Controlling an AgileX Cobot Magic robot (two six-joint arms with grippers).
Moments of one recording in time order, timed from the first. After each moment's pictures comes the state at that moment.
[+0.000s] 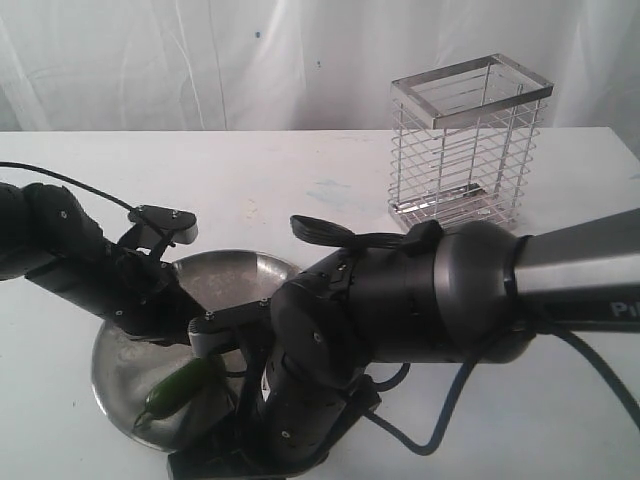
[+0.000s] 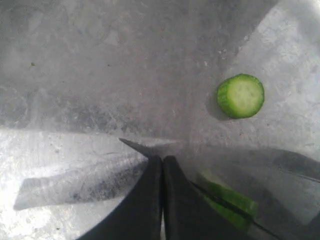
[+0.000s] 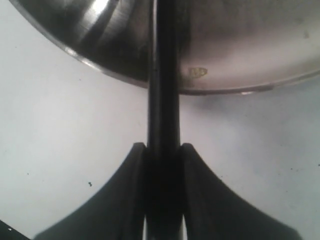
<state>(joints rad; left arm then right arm) -0.32 1.75 -0.85 -0.64 0.38 0.60 1.00 1.81 -1.05 0.23 0.62 0.32</state>
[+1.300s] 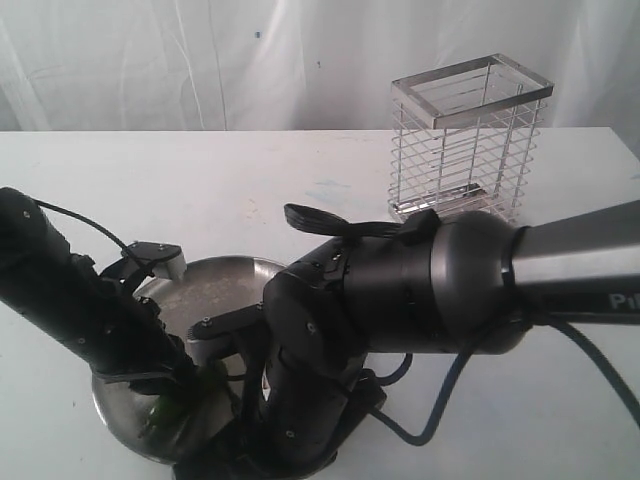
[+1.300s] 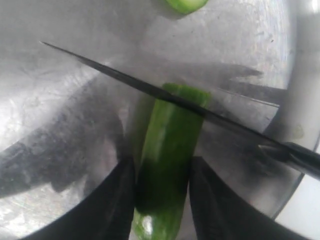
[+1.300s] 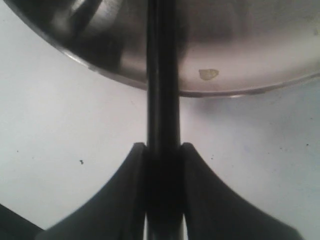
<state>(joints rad) -0.23 1.72 -0.79 -0.78 0.66 0.84 1.00 1.81 -1.08 0.21 0.71 0.30</state>
